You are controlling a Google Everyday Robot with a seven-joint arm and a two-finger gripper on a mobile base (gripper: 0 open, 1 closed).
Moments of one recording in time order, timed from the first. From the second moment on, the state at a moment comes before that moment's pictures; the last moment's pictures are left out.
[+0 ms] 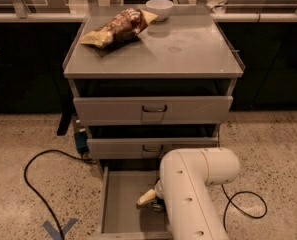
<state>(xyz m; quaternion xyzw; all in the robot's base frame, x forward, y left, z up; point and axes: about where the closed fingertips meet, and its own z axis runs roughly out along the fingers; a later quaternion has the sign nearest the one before) 0.569 -0.047 0.130 0.11 -0.97 -0.20 0.08</state>
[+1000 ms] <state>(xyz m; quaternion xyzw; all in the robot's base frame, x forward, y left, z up) 0.569 -0.051 0.125 0.09 -0.98 -0.15 0.06</state>
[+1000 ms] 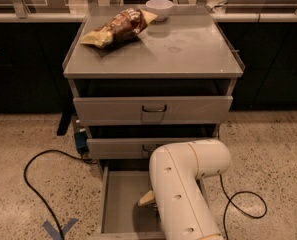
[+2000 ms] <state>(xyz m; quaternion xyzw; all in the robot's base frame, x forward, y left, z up) 0.573 -0.012 0.117 0.11 -0.98 -0.14 0.08</state>
